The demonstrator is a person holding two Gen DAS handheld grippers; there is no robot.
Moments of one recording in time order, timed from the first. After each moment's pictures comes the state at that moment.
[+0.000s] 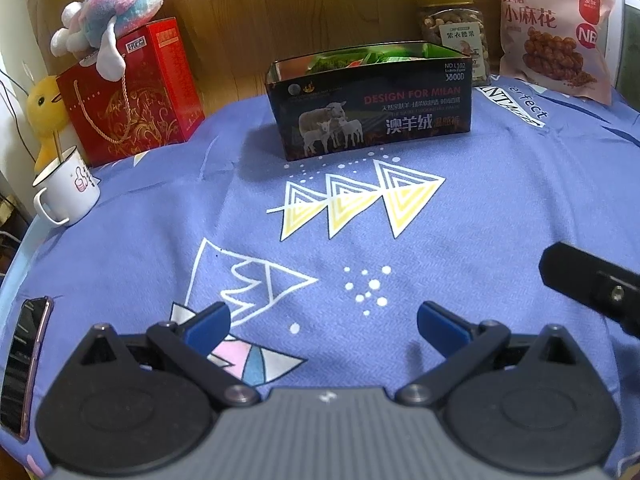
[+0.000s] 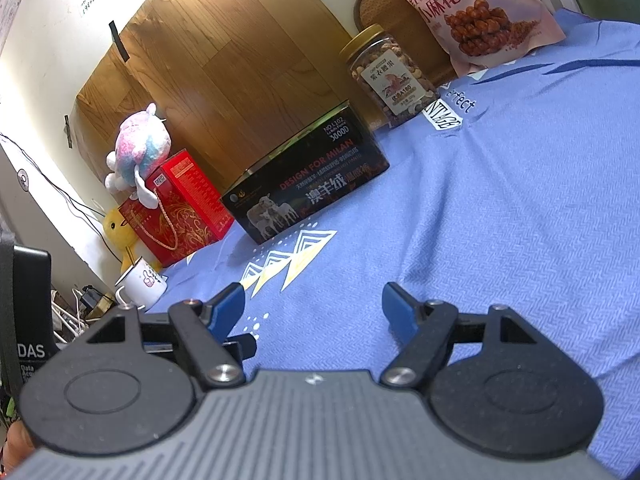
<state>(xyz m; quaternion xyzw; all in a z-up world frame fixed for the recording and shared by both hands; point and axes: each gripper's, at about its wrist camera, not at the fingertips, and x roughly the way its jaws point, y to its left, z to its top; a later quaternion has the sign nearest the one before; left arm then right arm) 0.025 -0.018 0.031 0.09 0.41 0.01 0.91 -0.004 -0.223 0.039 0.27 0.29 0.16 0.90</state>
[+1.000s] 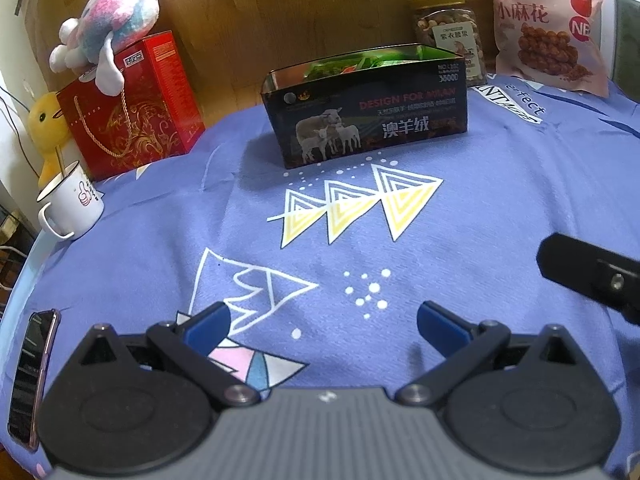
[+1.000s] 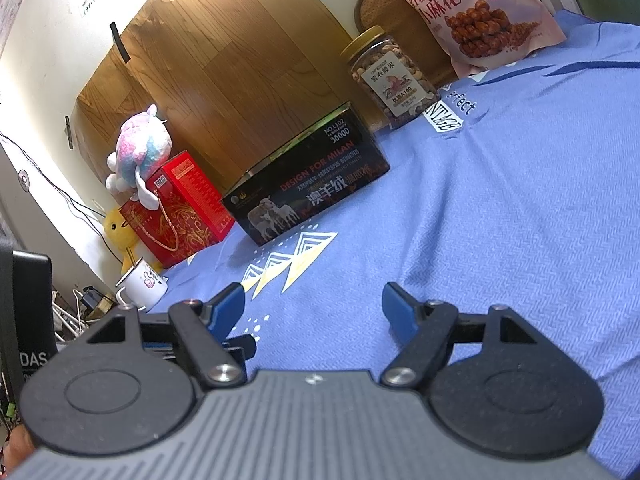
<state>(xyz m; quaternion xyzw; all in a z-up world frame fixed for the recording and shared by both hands) 0.023 -0.024 0.031 0.11 0.40 0.02 0.91 -0.003 -0.223 0.039 0.27 0.29 0.16 0.90</state>
